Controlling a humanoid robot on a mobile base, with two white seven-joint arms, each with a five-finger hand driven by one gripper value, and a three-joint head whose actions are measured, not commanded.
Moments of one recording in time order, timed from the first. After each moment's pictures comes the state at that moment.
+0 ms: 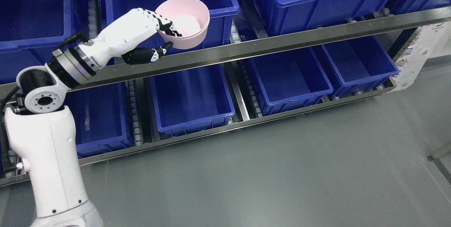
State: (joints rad) left arm -0.78 0.07 0.31 -1.51 -0.66 -0.79 -0.93; right arm 0.00 0.00 0.00 0.00 0.00 0.03 0.01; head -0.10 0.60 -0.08
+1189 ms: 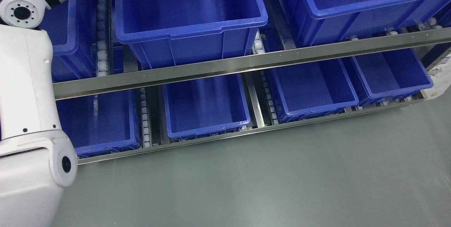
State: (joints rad) left arm -1.18 0.19 0.22 -1.01 -0.81 -0.78 -0.76; right arm 0.00 0.00 0.00 0.00 0.00 0.03 0.01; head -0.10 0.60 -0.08
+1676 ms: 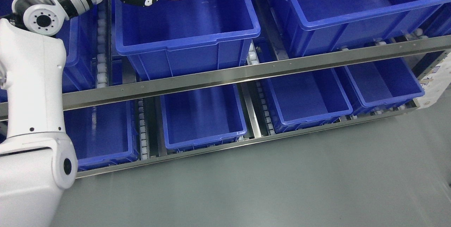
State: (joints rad) left arm -1.17 0.19 0.15 -0.90 -0.81 -0.76 -0.75; right arm 0.00 0.00 0.00 0.00 0.00 0.04 0.01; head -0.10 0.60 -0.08
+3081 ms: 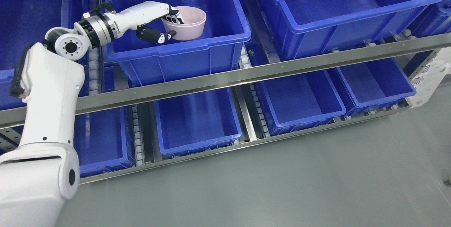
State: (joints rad) left arm -1.12 0.19 0.08 -0.77 -0.81 -0.76 -0.73; right arm 0.00 0.00 0.00 0.00 0.05 0.03 0.01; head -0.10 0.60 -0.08
